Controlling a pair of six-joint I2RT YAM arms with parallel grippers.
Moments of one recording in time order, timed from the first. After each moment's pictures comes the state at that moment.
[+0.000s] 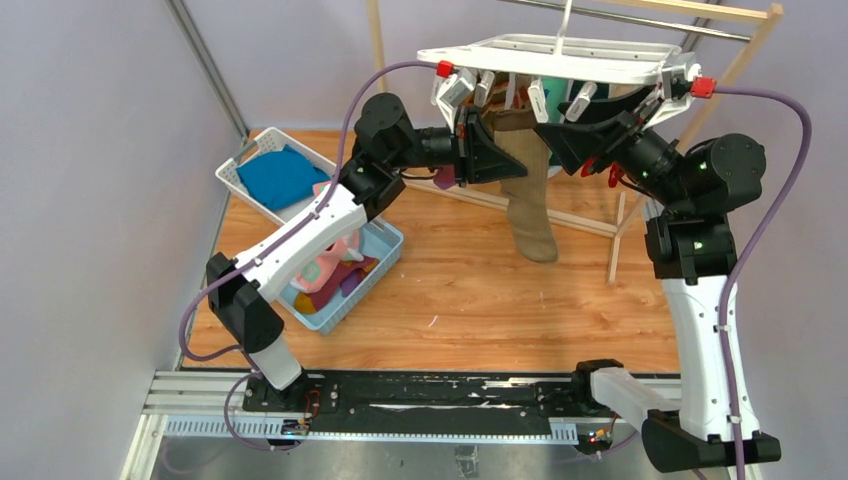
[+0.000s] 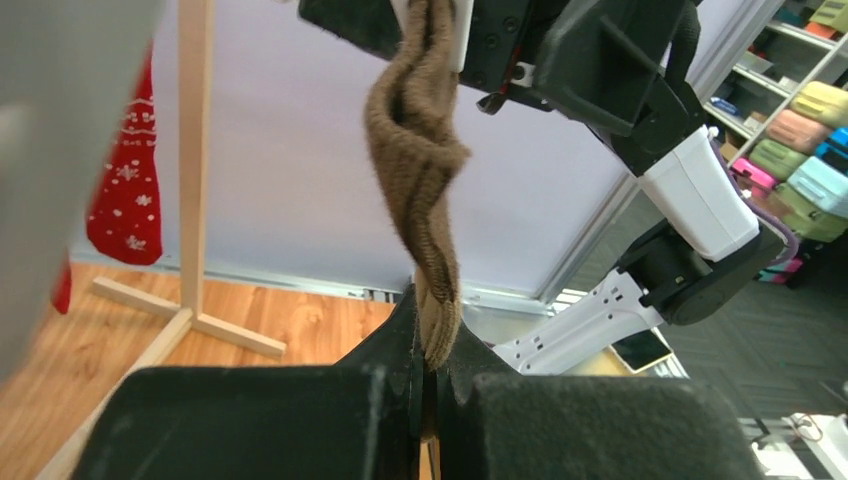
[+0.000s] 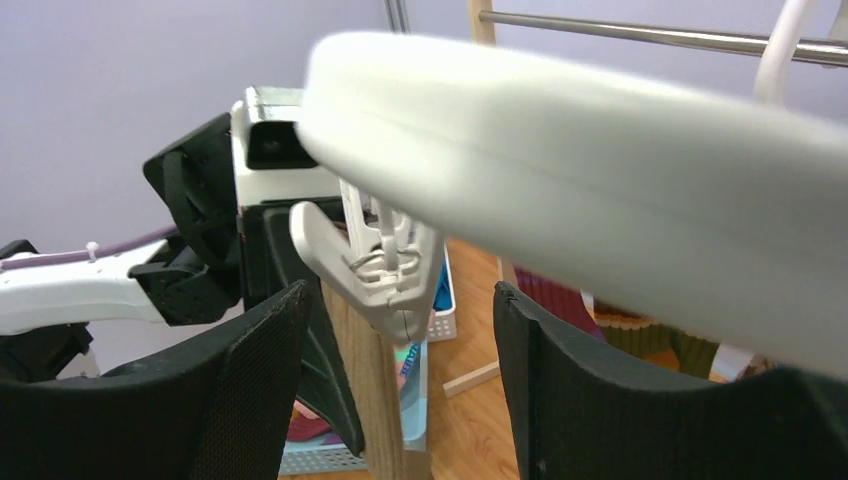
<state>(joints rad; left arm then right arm) -0.75 1.66 1.71 0.28 0.90 -0.57 0.11 1.03 1.48 -0.07 -0.73 0.42</state>
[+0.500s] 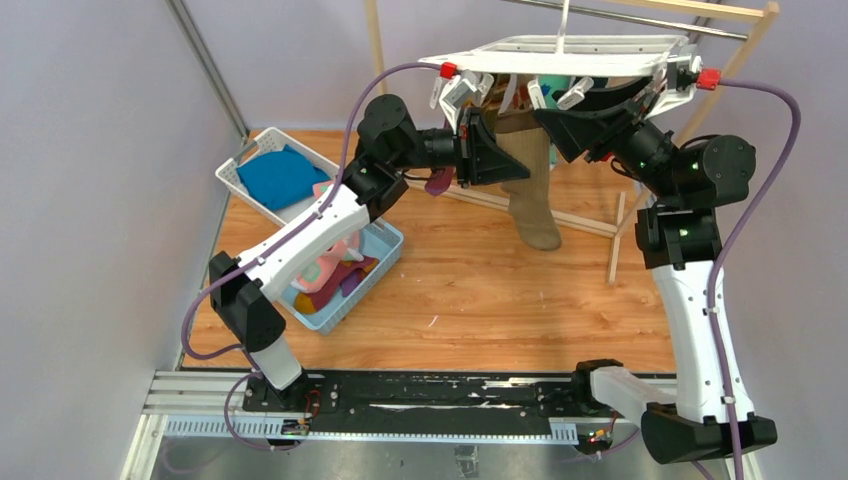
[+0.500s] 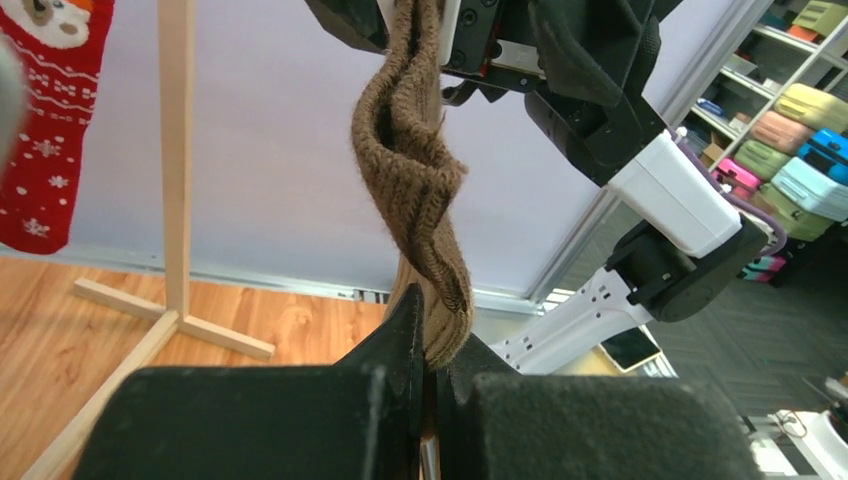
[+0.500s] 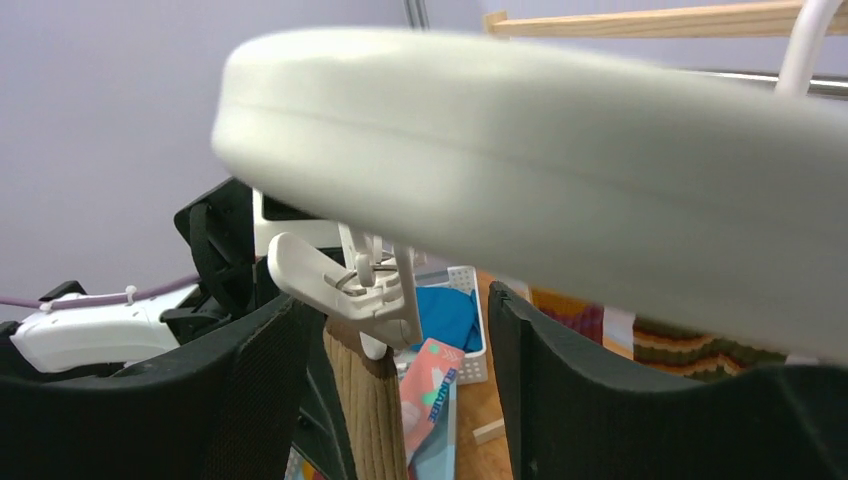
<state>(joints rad) -0.75 1.68 1.71 0.31 0.90 -0.60 0.11 1.06 1.42 0.16 -0.73 0.57</state>
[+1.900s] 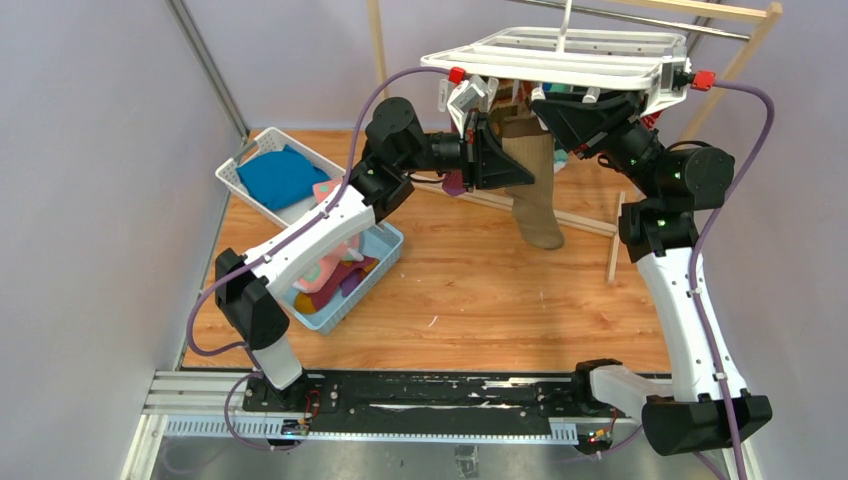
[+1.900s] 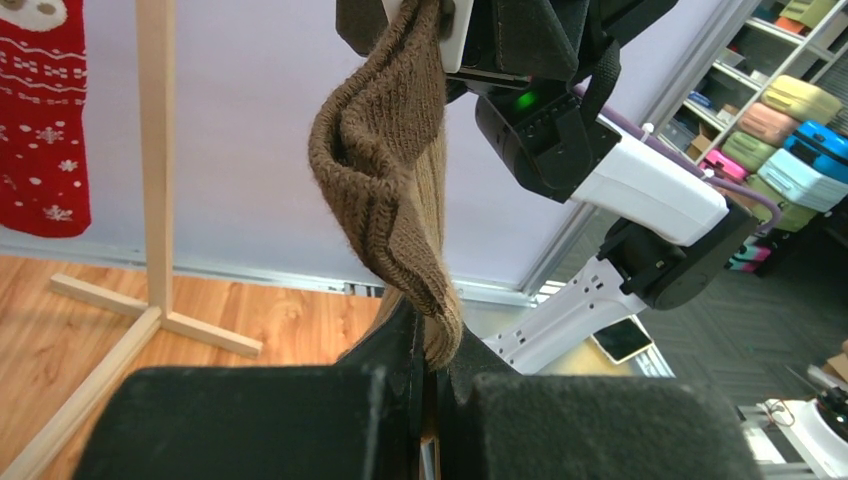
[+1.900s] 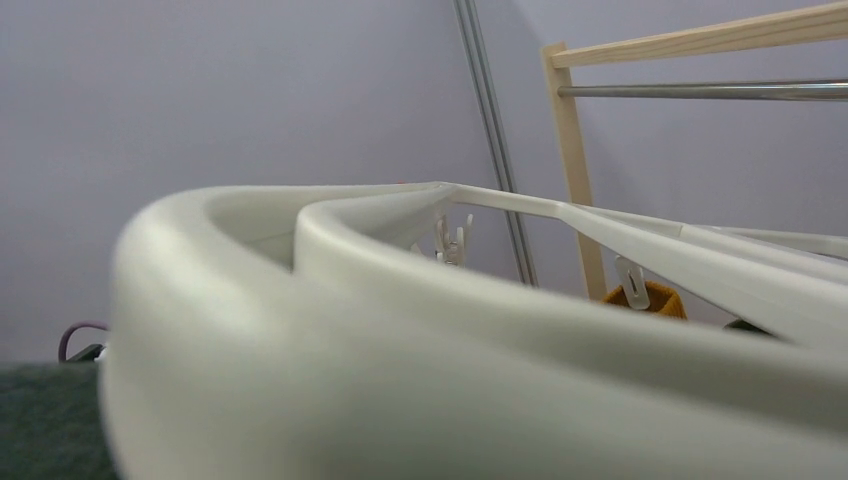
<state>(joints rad) -0.77 1.70 1.71 0.31 0.91 -0.60 0.13 1.11 1.32 0.49 -0.73 0.80</state>
